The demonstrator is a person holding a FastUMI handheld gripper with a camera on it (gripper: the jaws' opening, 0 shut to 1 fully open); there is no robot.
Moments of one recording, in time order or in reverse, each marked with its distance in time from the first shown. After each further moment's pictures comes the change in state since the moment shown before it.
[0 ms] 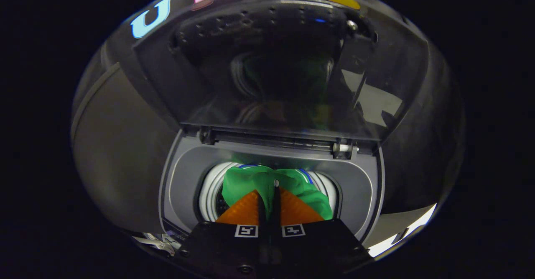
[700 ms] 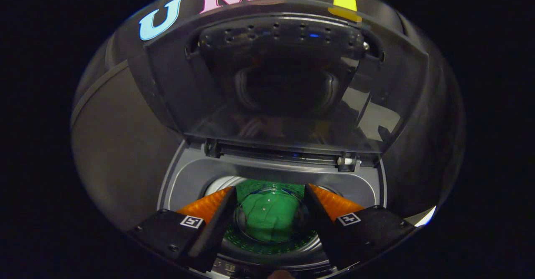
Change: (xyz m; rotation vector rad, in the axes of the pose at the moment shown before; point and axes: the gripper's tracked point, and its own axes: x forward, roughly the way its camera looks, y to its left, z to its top) arm -0.020 0.025 0.028 -0.019 -0.160 -0.018
